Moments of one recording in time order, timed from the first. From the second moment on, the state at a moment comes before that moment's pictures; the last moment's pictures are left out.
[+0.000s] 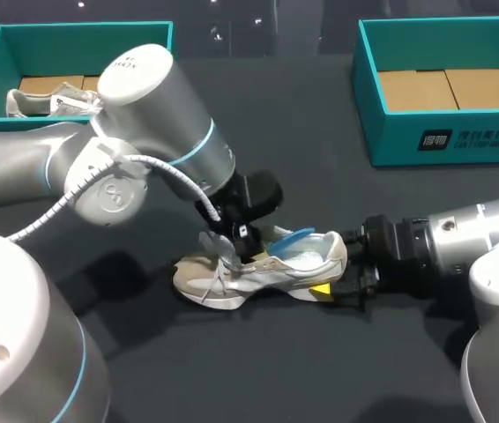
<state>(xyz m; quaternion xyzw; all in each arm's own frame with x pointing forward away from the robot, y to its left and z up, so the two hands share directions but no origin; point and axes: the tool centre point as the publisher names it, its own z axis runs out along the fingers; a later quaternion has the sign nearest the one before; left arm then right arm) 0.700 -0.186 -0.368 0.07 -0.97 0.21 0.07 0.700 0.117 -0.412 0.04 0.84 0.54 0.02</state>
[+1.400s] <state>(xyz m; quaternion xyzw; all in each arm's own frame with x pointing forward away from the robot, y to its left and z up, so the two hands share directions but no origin) 0.692 -0.240 -0.317 0.05 -0.95 0.31 0.00 0.699 0.116 -0.412 0.03 0.84 0.54 0.02</state>
